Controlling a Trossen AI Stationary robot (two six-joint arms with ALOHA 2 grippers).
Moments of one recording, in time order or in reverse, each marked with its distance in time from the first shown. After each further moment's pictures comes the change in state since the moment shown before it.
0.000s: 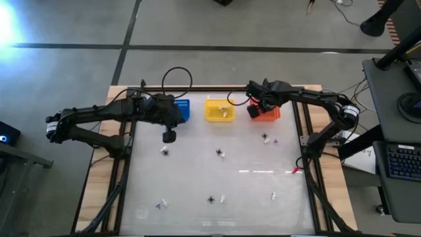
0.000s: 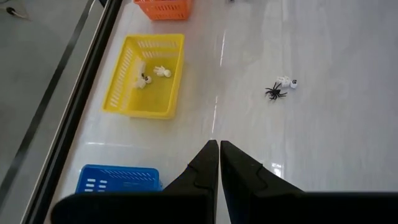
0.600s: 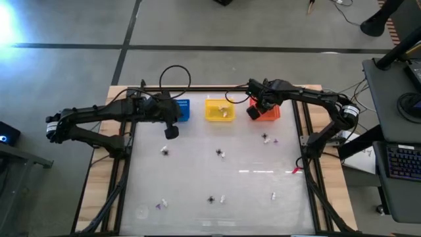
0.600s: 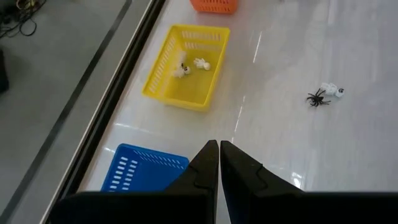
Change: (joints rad) left arm 0.000 0.000 0.000 0.001 -0.158 -0.093; right arm -0.003 0.001 0.038 -0.001 -0.071 -0.180
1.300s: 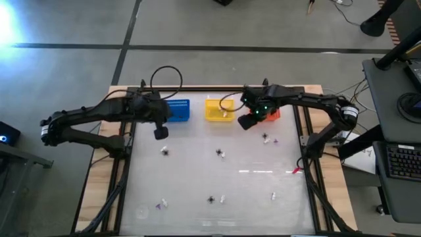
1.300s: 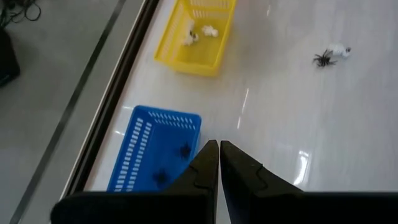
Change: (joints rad) left arm 0.005 -0.116 0.000 -0.193 -0.027 0.021; right arm 0.145 0.000 0.036 0.007 -0.352 0.212
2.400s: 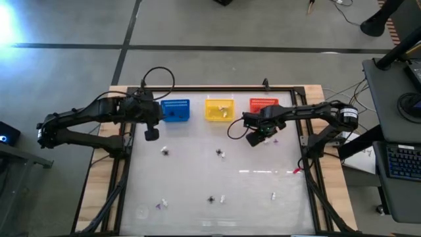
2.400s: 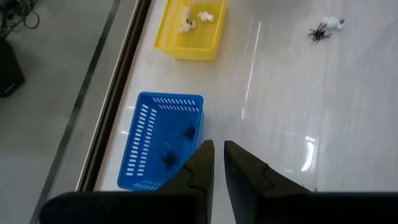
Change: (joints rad) left arm 0.000 -0.082 0.000 -0.107 0.003 0.073; right arm 0.156 0.000 -0.276 0.043 0.165 0.196
